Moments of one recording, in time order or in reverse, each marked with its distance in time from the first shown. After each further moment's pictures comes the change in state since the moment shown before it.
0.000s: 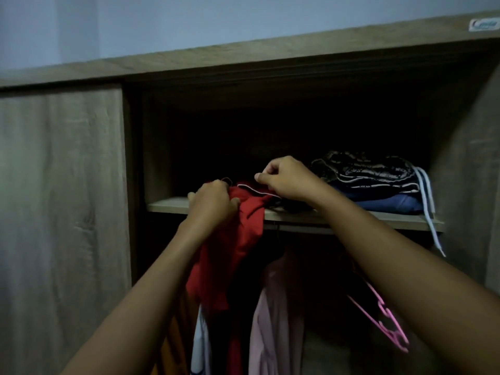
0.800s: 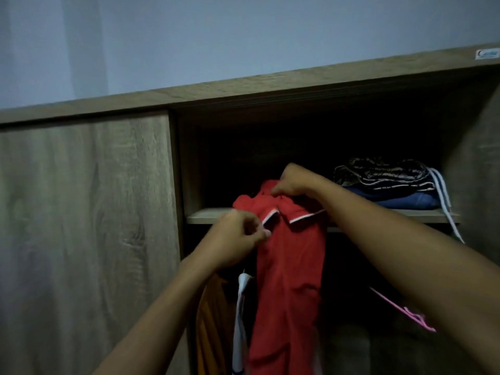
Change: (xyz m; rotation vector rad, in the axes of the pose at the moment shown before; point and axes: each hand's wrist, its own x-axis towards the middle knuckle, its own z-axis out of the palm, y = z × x) left_hand -0.058 -0.067 -0.050 -0.398 -0.207 0.356; right_hand 0.036 -0.050 0.034 -0.321 -0.088 0.249
